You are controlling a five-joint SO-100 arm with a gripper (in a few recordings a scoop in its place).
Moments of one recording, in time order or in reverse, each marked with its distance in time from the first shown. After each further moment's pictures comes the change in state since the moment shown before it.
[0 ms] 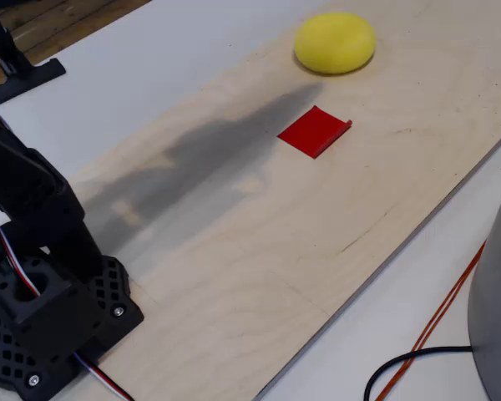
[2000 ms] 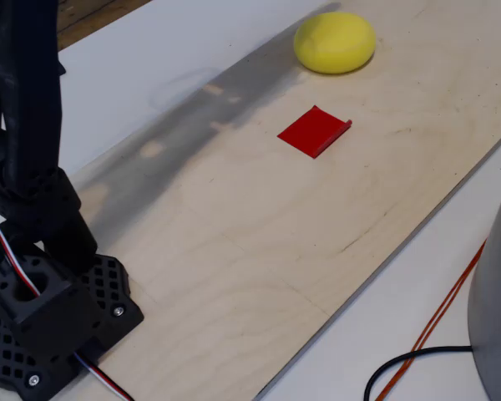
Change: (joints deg) arm -11.0 -55.4 -62.3 41.8 8.4
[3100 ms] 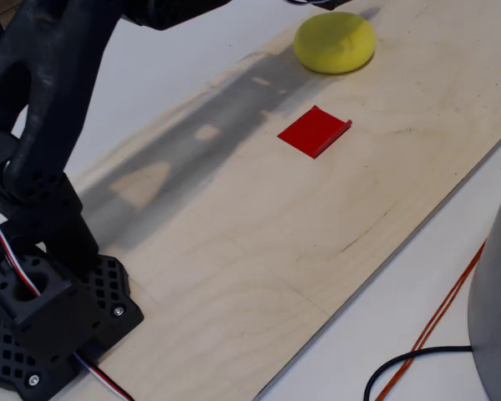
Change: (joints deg) arm 3.4 -20.2 -16.8 2.9 4.5
